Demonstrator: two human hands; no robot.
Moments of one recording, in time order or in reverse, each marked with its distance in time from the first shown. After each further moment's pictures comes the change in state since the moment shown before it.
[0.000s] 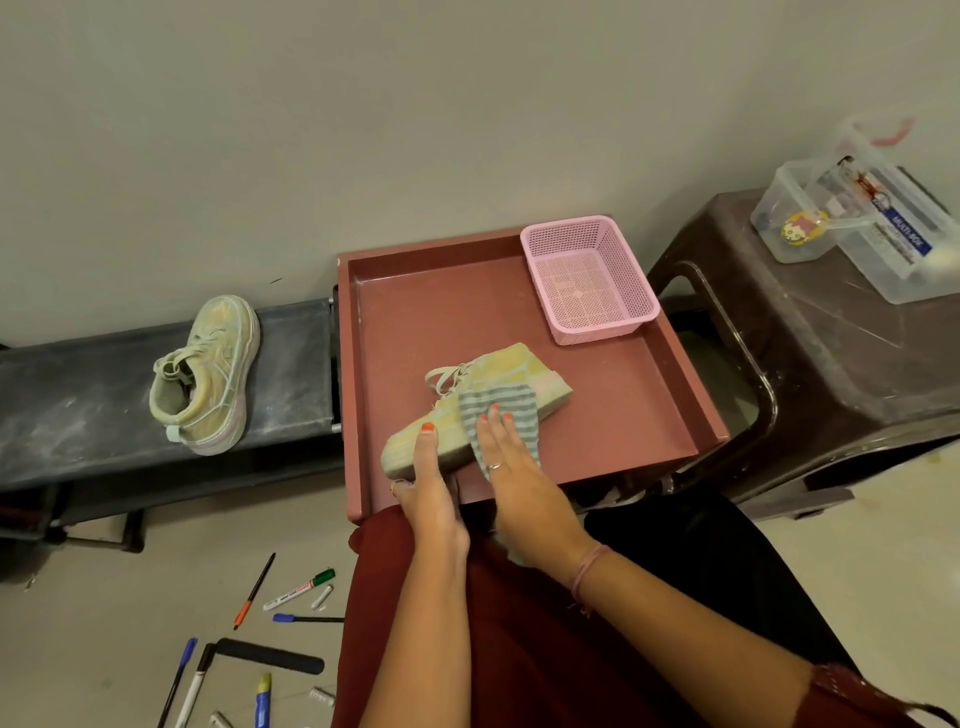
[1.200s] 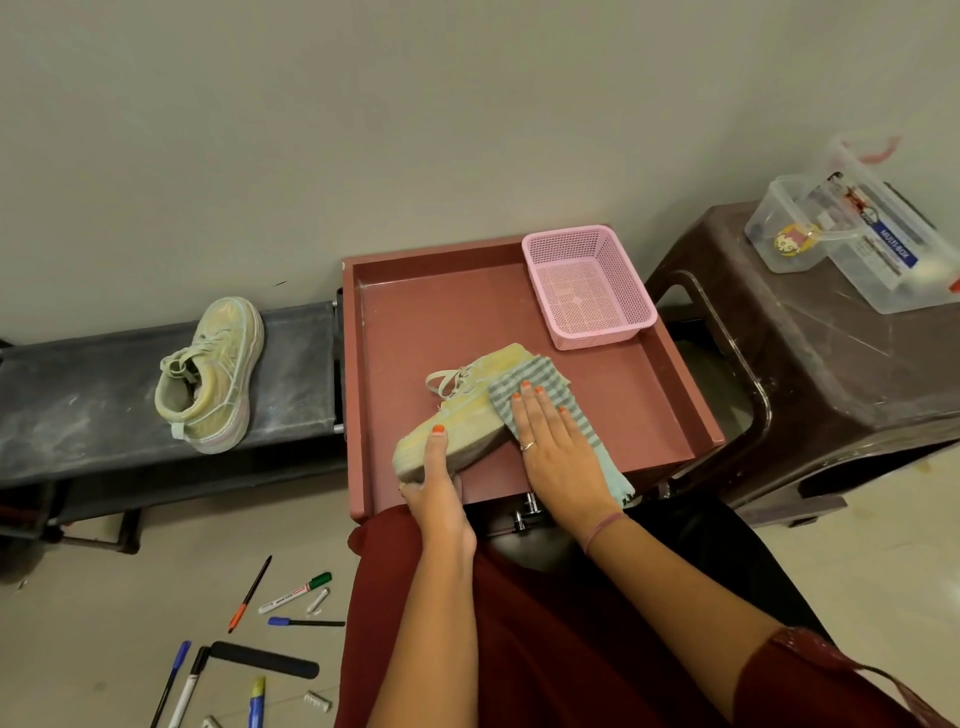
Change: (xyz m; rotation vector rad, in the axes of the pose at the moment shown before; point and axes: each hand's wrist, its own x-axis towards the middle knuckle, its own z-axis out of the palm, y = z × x) left_hand -0.008 -0.001 0.002 -0.028 0.018 -0.073; right_hand 0.013 0.049 0.012 -0.263 0.107 0.028
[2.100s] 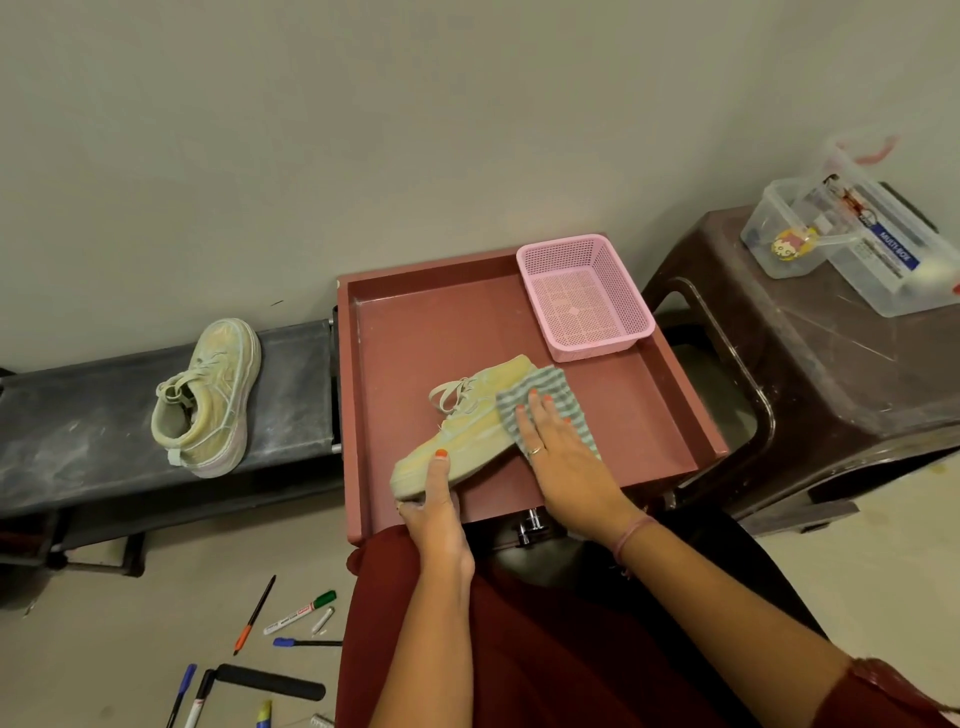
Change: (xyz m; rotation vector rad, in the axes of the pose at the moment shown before) left_hand 0.004 -0.003 0.001 -0.018 -0.018 0.078; right_hand 0.005 0.016 -0.027 0.155 -0.113 0.022
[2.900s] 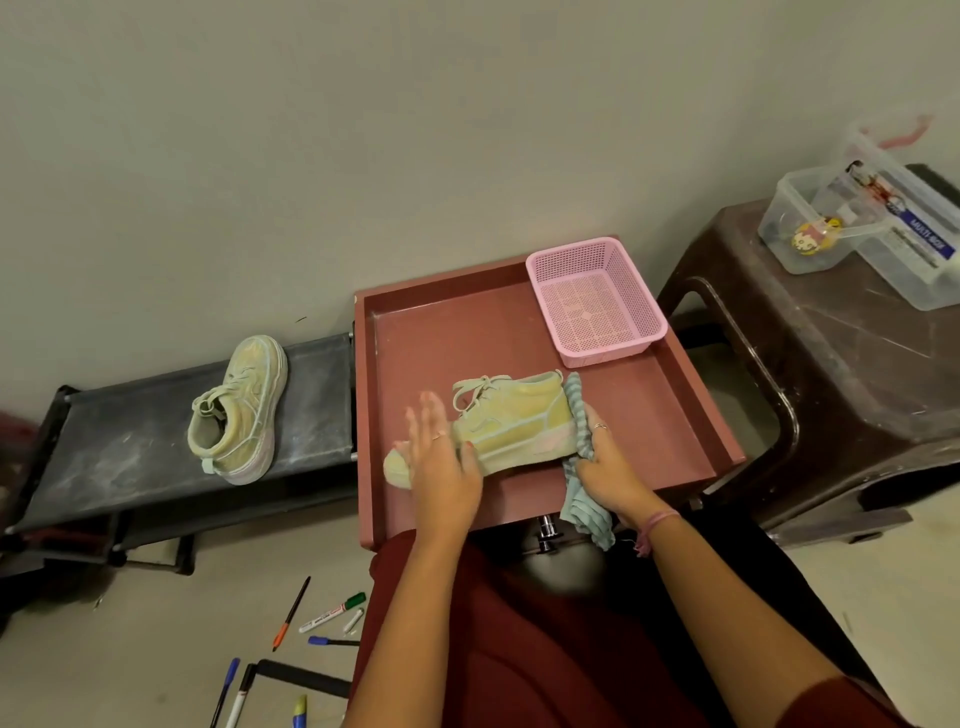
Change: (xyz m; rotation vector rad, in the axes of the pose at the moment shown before) left_hand -0.003 0.040 0.028 1.355 -0.251 0.805; right_hand 0.010 0.049 0.022 1.099 -0.065 0.491
